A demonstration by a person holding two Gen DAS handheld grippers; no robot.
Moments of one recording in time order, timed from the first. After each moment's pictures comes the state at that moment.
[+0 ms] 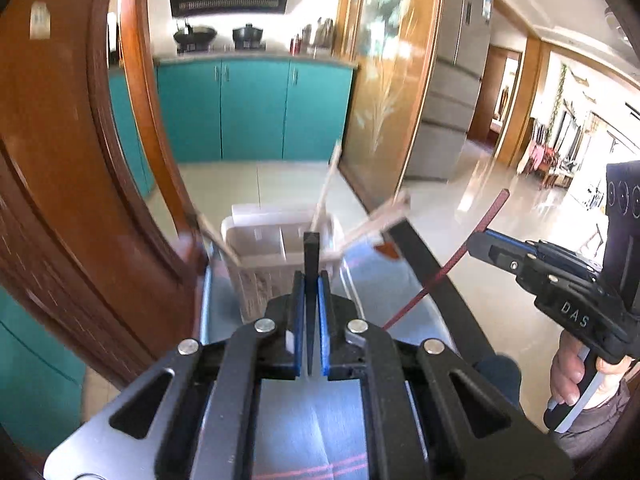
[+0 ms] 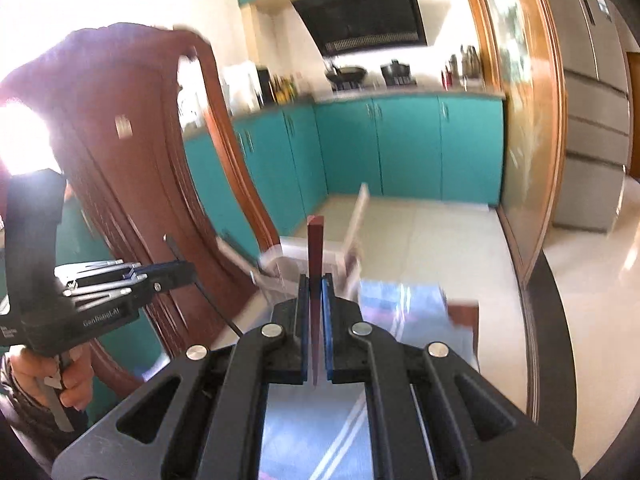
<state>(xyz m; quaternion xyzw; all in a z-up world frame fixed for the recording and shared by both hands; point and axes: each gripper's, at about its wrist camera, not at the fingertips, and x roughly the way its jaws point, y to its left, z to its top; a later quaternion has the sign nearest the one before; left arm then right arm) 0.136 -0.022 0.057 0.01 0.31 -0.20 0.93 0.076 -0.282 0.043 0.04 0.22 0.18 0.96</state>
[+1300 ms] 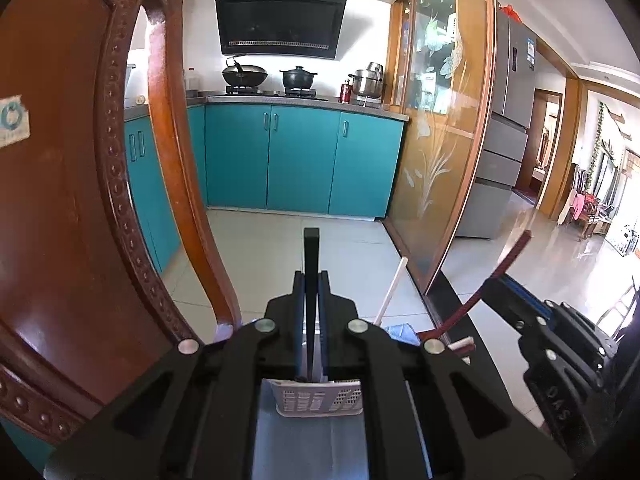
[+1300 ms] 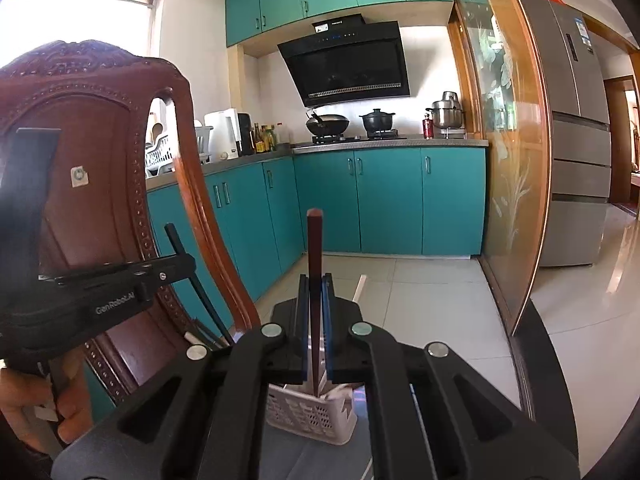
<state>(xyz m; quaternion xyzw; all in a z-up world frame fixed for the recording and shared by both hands) 0.212 -0.022 0.088 -0.02 0.25 -0.11 0.96 0.127 -0.253 0.041 0.04 0.15 0.12 0.98</state>
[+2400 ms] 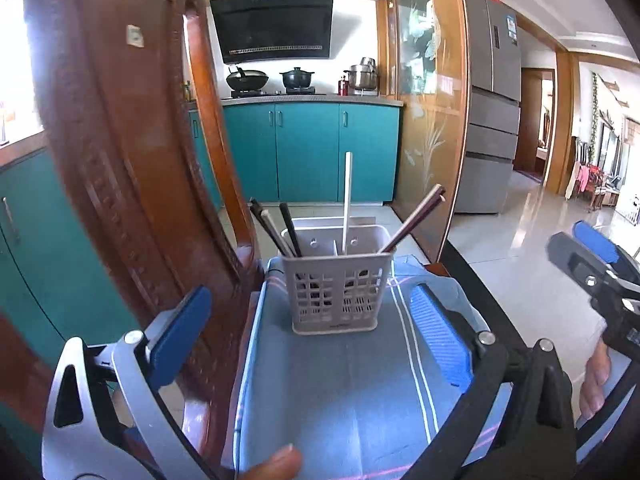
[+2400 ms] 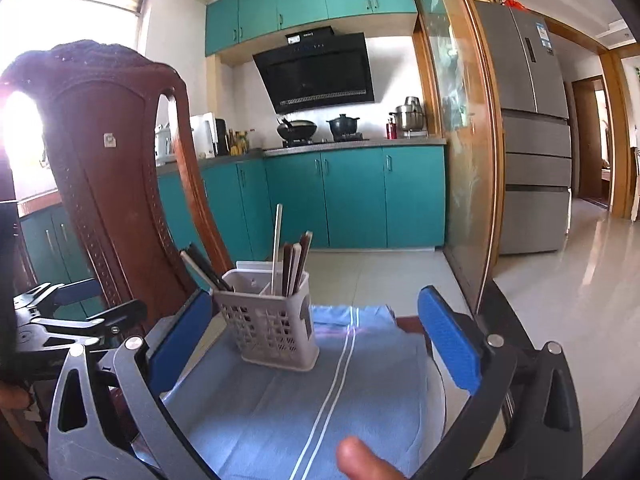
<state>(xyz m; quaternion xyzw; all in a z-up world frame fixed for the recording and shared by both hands) 0.077 -0.011 0.011 0.03 0.23 -0.09 0.97 -0.003 -0.299 -0.014 0.04 0.13 0.07 0.99</state>
